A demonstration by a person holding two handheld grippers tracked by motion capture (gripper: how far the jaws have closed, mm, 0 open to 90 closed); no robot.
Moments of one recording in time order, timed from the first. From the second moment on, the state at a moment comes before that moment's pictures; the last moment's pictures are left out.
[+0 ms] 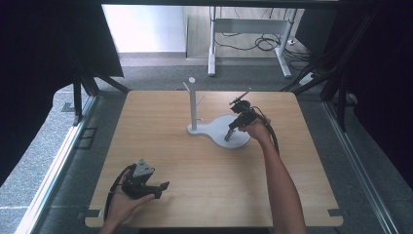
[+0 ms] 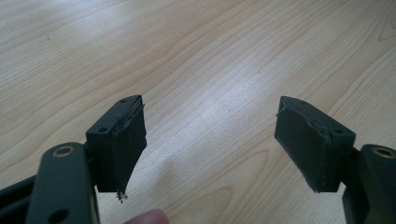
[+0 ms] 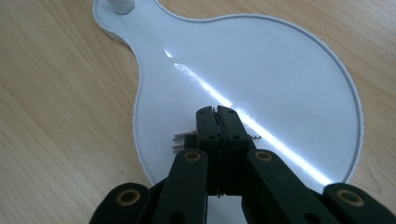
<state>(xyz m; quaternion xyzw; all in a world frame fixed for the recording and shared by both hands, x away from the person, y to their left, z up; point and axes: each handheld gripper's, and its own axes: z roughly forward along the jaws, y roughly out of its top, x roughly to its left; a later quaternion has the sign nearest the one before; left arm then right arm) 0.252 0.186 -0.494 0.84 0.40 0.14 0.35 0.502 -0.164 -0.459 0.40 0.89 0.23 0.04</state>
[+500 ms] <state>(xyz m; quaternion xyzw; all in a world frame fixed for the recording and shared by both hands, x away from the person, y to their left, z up) 0.252 0.185 -0.495 0.84 0.40 0.14 0.35 0.509 -0.168 -0.476 0.42 0.88 0.22 0.05</state>
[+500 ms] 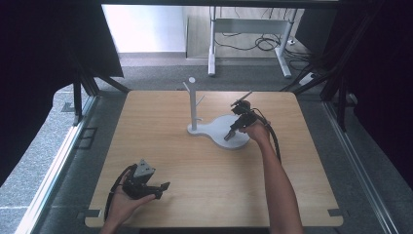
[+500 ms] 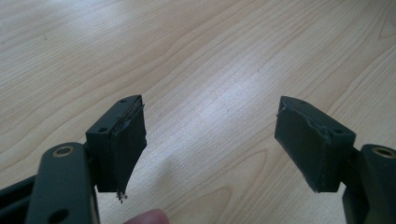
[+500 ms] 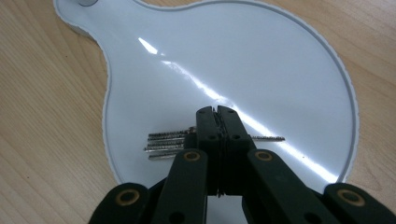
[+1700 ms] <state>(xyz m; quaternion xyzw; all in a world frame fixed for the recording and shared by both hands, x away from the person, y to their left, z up) 0.252 0.182 -0.497 0.84 0.39 0.14 0.34 0.482 -0.183 -0.457 0.39 0.87 0.30 0.10</state>
